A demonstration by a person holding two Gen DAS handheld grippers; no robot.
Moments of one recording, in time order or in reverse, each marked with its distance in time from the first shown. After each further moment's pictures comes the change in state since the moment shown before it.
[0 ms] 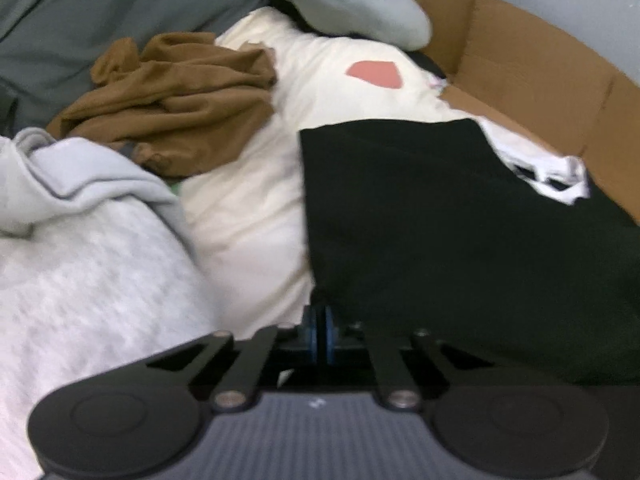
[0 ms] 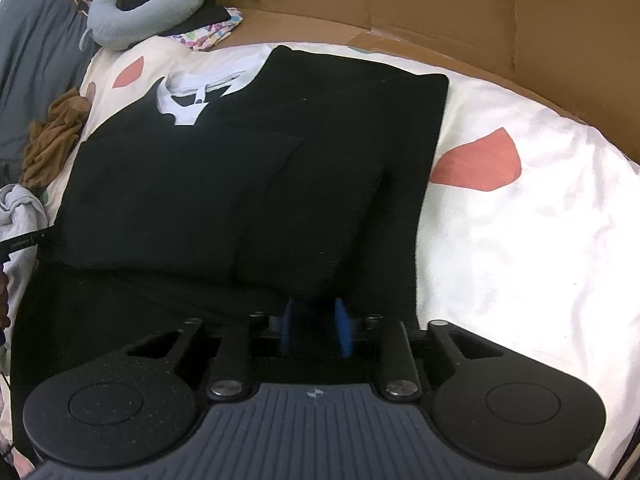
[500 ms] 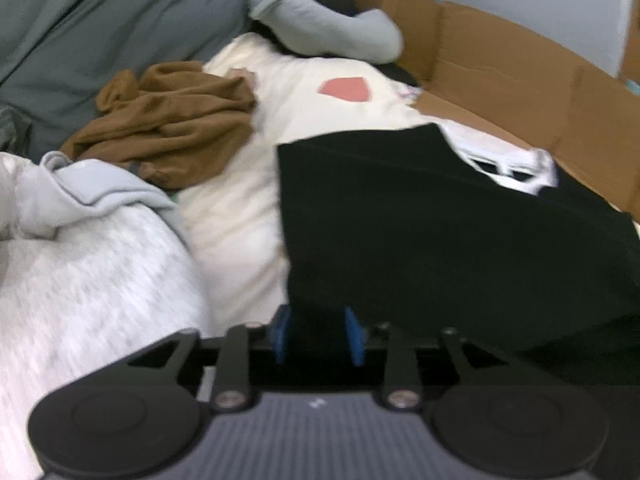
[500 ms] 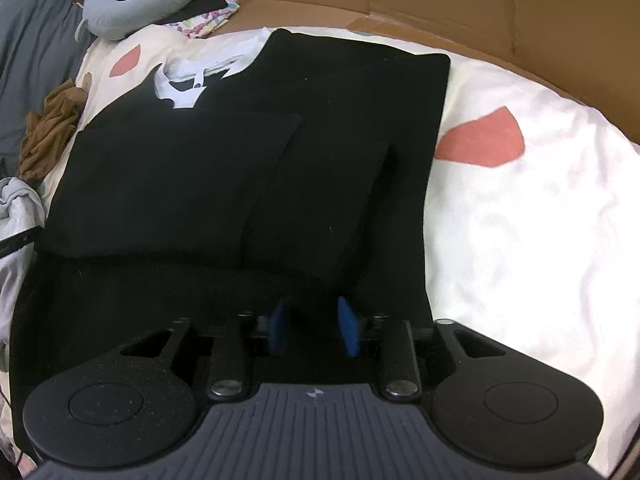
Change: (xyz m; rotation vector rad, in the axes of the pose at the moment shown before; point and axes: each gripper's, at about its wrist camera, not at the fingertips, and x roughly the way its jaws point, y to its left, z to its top) left arm -0.050 -0.029 -0.019 0.060 -0.039 -0.038; right arm -0.003 0.005 -0.012 0.010 0.025 -0.011
